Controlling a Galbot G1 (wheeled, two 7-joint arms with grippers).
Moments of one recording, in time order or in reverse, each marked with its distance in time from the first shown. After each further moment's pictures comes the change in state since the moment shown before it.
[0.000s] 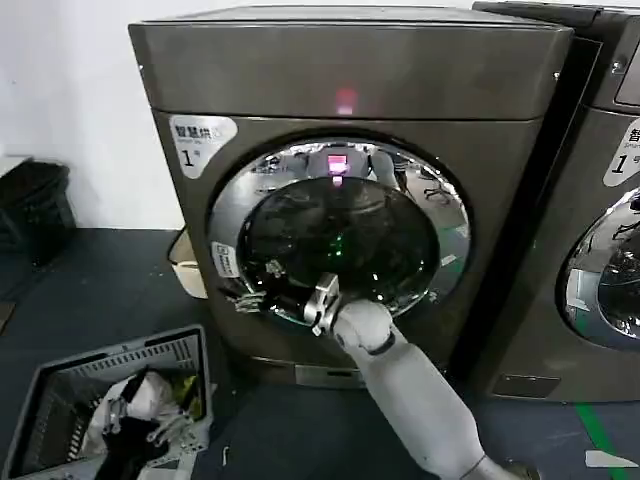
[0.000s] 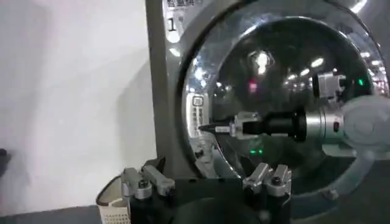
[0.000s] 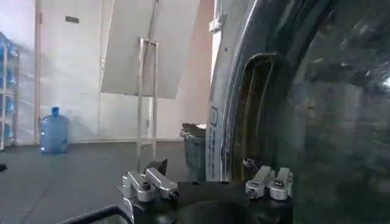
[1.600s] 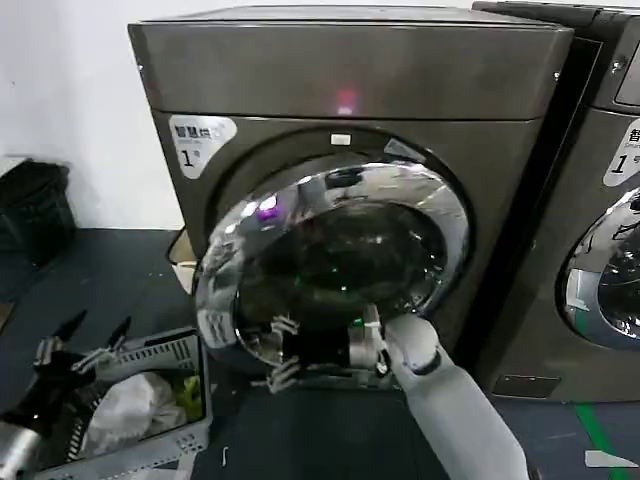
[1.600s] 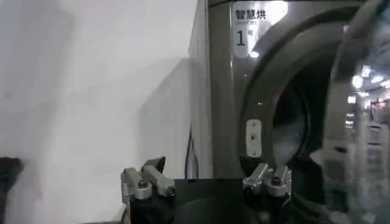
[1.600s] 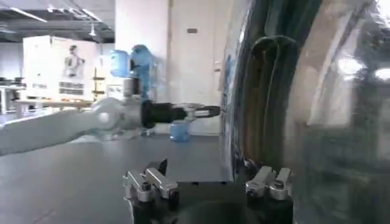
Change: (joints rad) left arm -0.304 0.359 -0.182 0.276 -0.363 0.127 0.023; right arm -0.221 -0.173 0.162 0.224 0.030 -0.022 -0.660
